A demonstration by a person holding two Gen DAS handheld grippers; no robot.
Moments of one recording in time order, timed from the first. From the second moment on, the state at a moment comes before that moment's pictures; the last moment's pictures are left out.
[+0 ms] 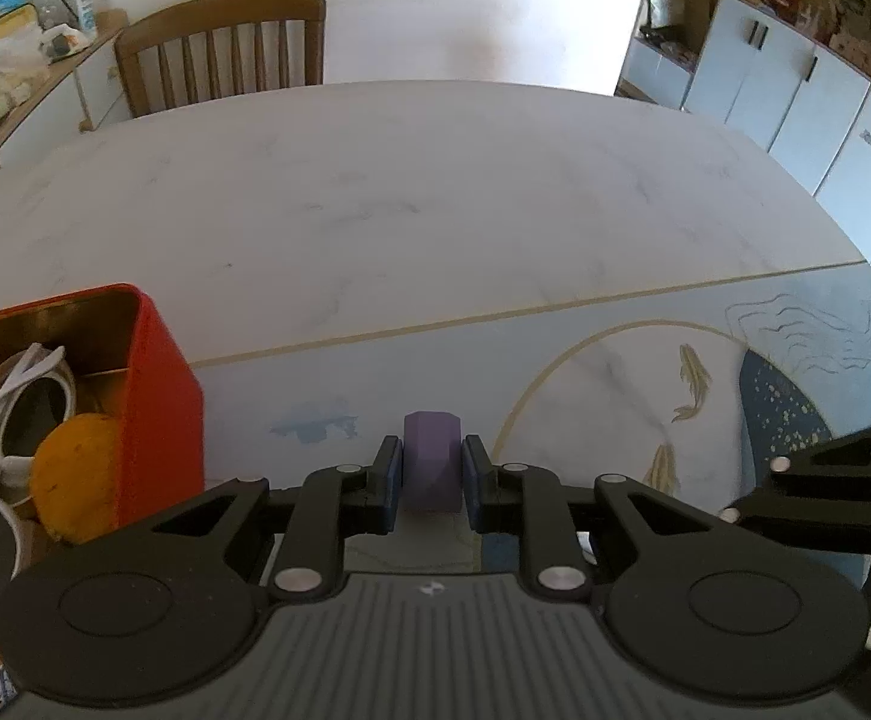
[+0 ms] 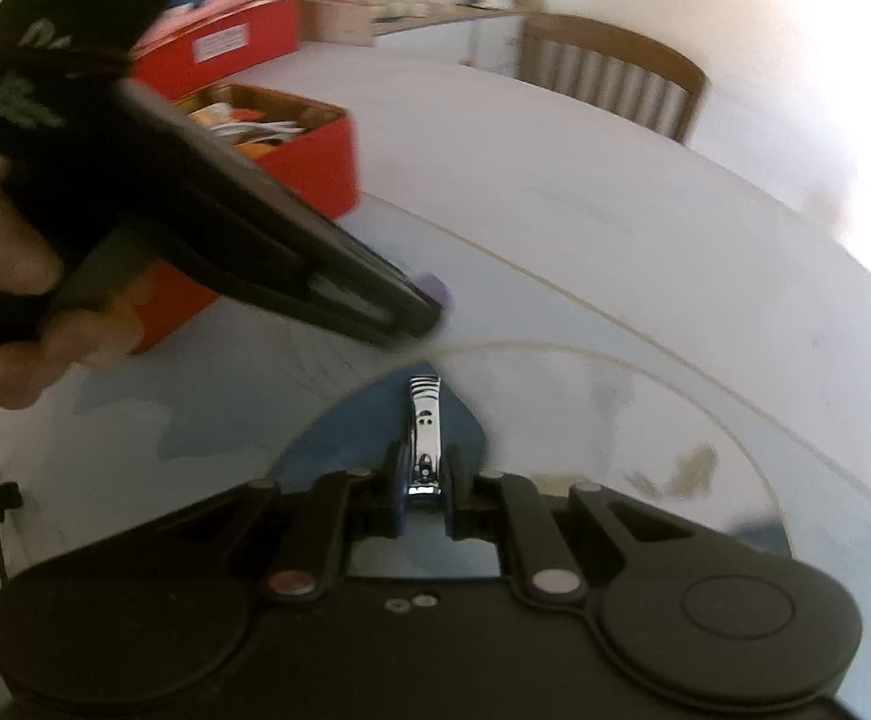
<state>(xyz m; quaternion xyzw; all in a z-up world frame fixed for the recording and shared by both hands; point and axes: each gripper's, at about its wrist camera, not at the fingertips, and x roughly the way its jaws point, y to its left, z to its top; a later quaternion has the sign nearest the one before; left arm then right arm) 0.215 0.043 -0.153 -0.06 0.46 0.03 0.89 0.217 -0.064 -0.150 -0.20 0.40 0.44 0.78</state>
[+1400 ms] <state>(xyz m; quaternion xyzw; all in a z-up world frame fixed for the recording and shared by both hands) 0.079 0.124 -0.060 -0.08 0.40 0.09 0.91 0.144 -0.023 -0.037 -0.13 0.32 0.45 0.82</state>
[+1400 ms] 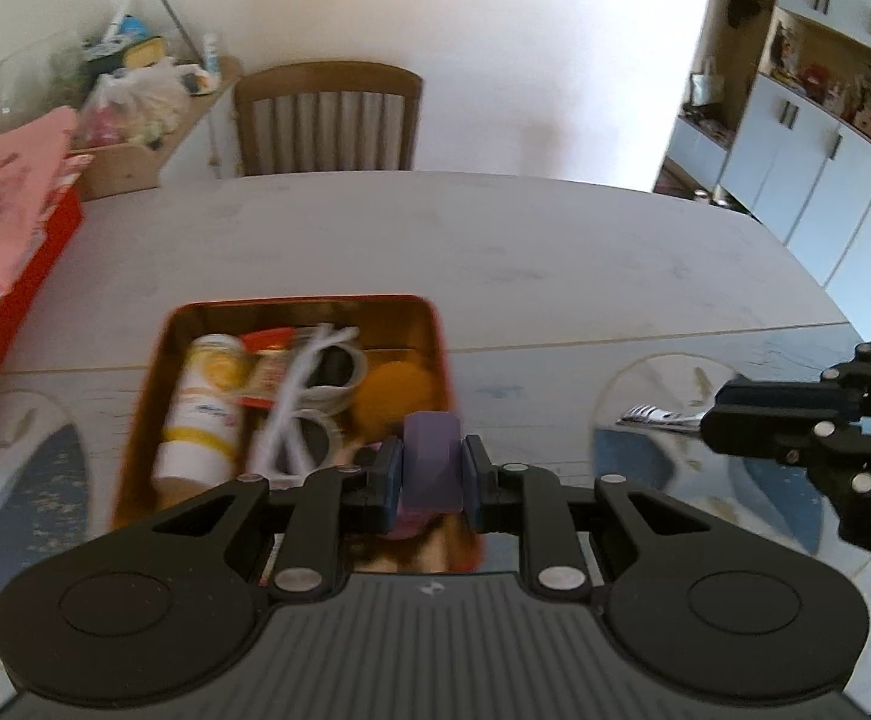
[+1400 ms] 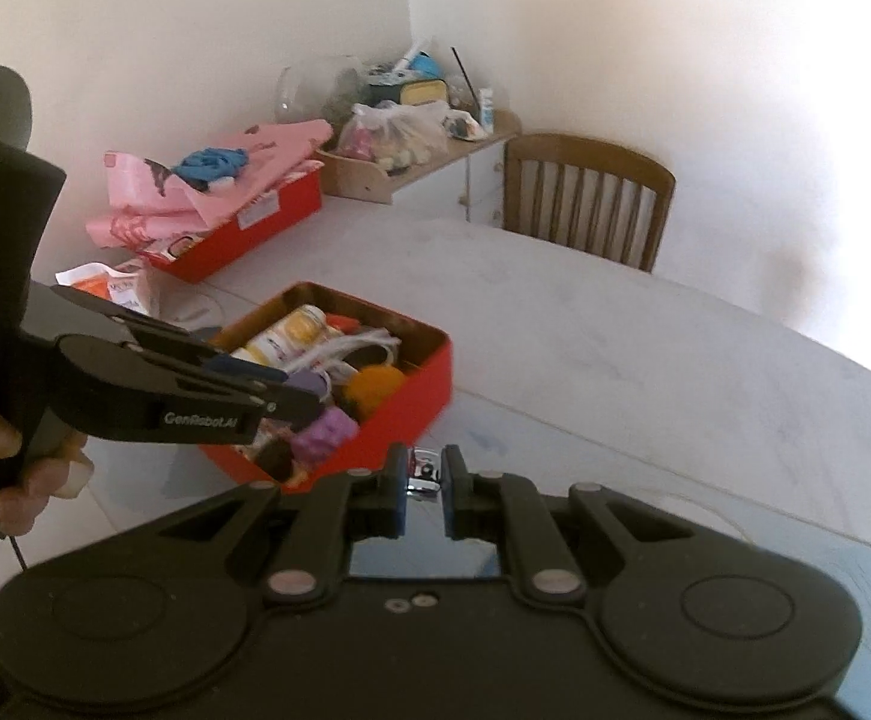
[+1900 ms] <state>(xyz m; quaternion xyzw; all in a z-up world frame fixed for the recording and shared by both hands) 0.052 0.203 -0.075 -0.08 0.42 0.12 0.90 0.127 0.054 -0.045 -0.15 0.31 0.46 0.82</state>
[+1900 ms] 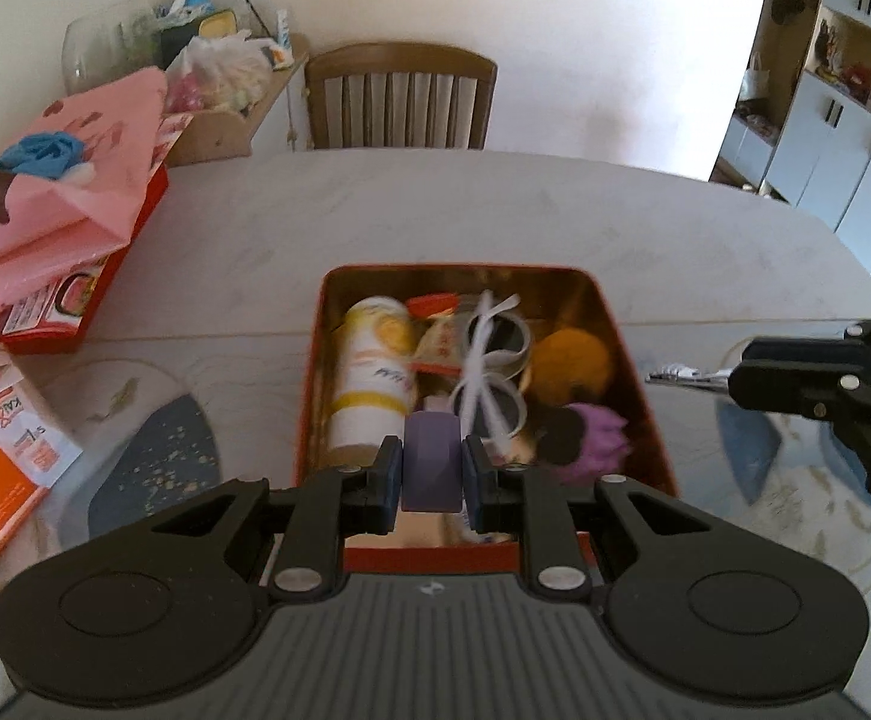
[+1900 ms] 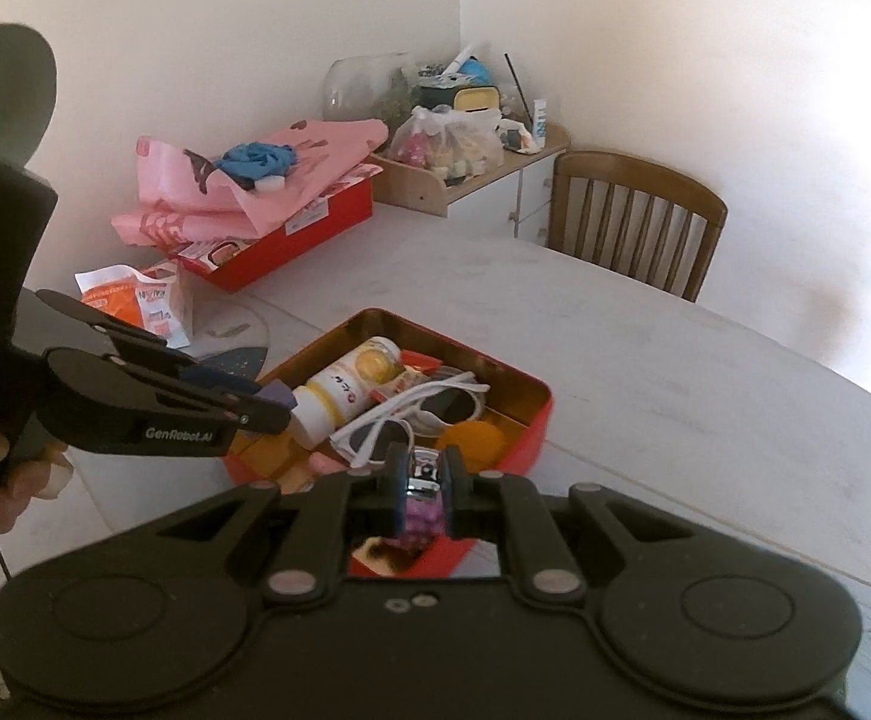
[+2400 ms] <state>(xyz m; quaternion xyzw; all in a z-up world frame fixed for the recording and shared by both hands) 0.067 0.214 -0.104 -0.07 0.45 0.09 0.88 0.136 0.114 -0.084 -0.20 0.33 0.44 0.81</state>
